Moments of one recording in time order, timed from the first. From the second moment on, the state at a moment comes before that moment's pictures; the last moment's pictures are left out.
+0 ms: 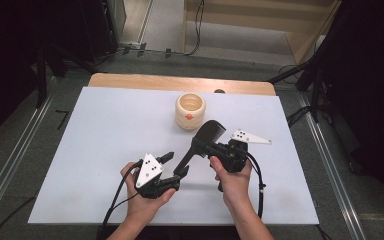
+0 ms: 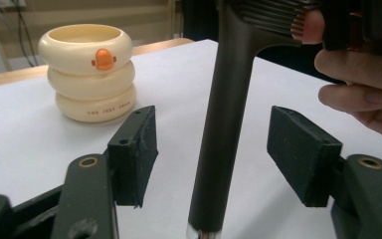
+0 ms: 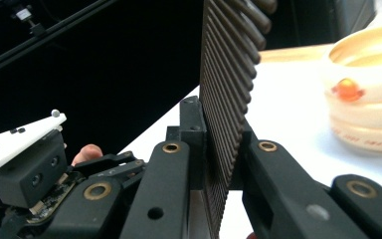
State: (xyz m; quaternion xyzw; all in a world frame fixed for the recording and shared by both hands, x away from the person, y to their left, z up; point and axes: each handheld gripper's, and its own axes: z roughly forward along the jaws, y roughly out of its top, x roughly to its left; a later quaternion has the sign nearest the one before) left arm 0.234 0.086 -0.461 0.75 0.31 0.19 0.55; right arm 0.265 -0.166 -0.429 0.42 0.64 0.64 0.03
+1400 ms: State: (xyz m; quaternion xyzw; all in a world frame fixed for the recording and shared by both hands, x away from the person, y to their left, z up) left arm 0.243 0.204 -0.470 0.74 0.35 0.23 0.54; right arm 0.274 -0.180 -0.410 0.38 0.66 0.63 0.11
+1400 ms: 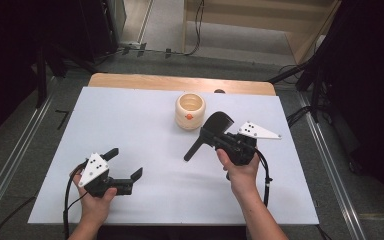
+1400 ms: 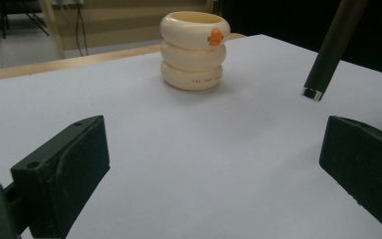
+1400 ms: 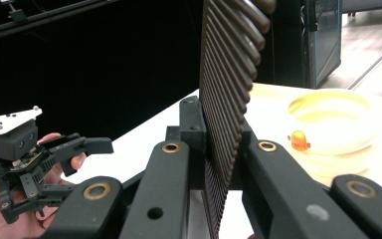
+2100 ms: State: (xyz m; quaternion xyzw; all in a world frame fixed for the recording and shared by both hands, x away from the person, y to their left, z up) left arm 0.238 0.250 -0.474 0.73 0.37 0.25 0.52; right arm 0.290 -0.179 -0.398 0.38 0.67 0.63 0.13
